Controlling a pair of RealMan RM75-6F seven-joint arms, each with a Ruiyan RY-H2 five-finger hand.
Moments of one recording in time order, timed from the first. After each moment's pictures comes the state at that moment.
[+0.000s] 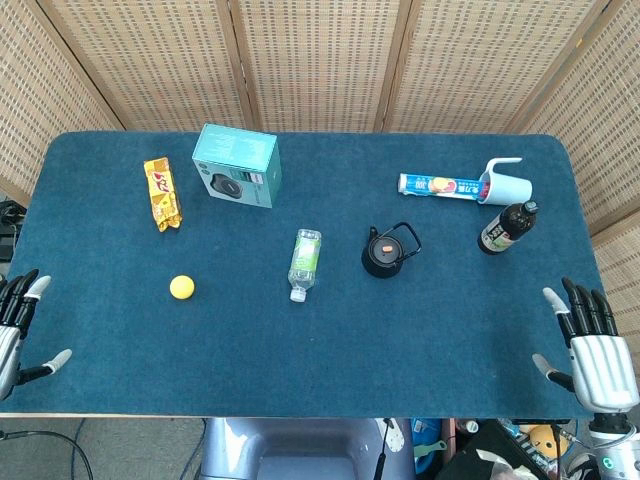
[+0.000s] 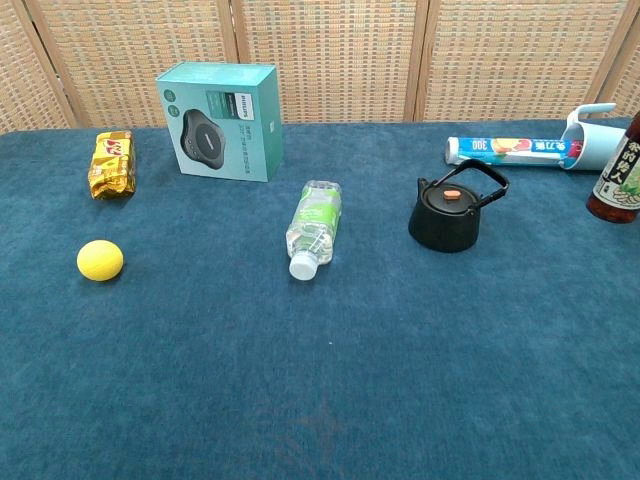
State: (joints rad) left arm -0.06 -1.07 -0.02 -1.66 1.59 1.57 0.00; right arm 0.05 -1.16 0.07 -1.61 -1.59 1.60 -0.10
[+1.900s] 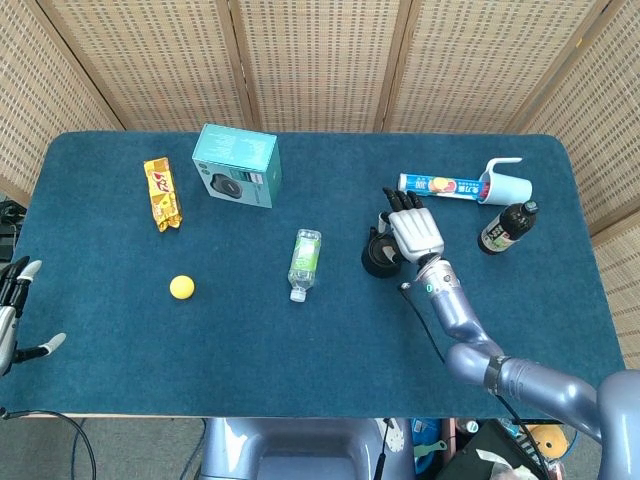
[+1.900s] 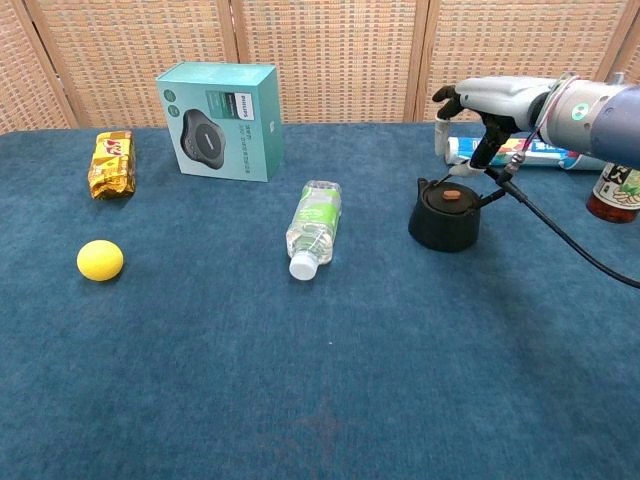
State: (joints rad) left arm -0.11 -1.10 -0.08 -1.59 1.44 1.45 -0.03; right arm 0.89 -1.55 0.32 -1.27 -0.83 0.83 -0.47
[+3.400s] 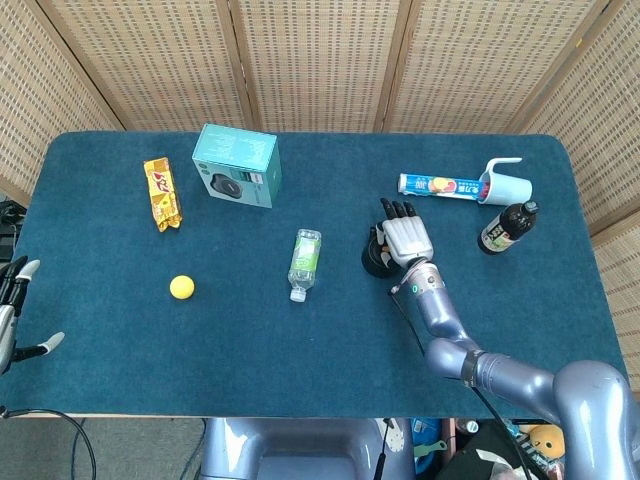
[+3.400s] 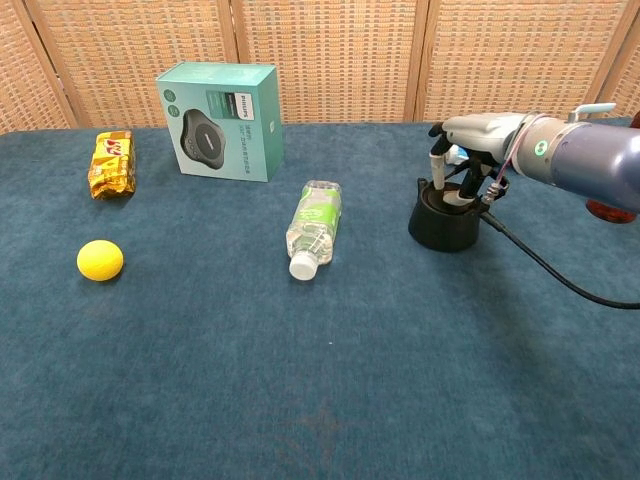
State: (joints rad) left arm -0.12 -1.10 -0.08 -1.58 1.42 1.43 -0.03; right arm 0.97 -1.65 0.26 -1.14 -0.67 0.82 -0.55
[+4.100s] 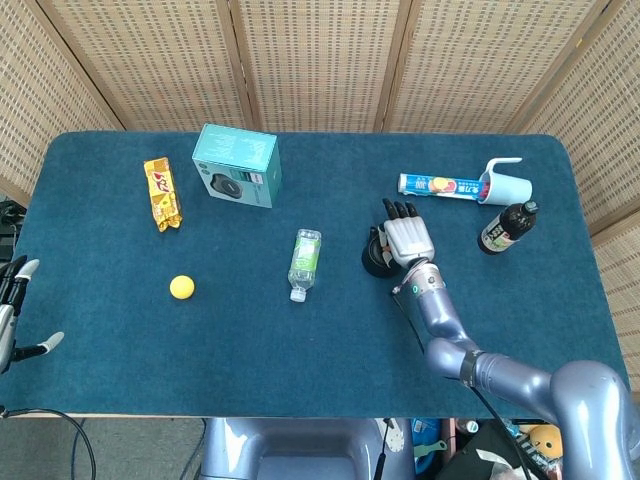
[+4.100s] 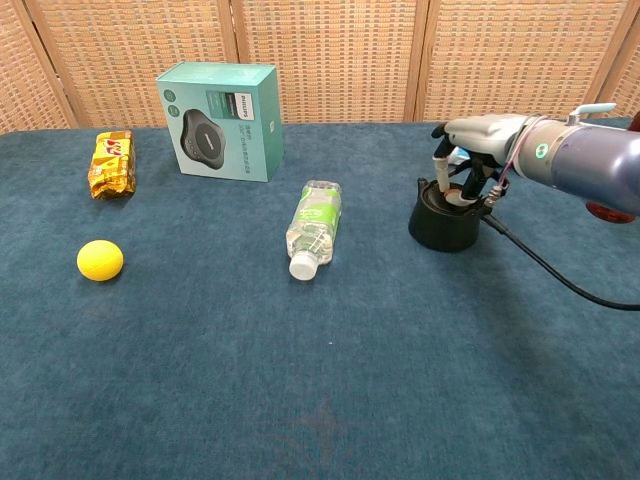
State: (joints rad) left arm -0.12 -1.10 -0.08 -1.58 1.42 1.43 -0.03; right arm 0.97 -1.66 0.25 -1.13 -0.67 0.83 -0.56
